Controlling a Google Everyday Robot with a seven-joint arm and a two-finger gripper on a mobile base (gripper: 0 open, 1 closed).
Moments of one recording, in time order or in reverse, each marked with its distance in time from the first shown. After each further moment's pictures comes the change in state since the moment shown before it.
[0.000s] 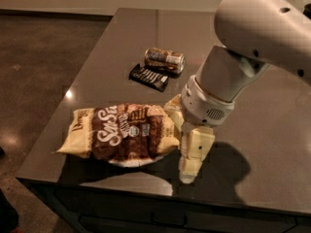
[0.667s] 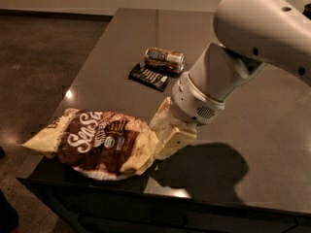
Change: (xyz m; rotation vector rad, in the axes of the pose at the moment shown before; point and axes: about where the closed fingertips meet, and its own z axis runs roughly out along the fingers) arm -0.031 -0.004 0.001 0.023 -0.119 -0.008
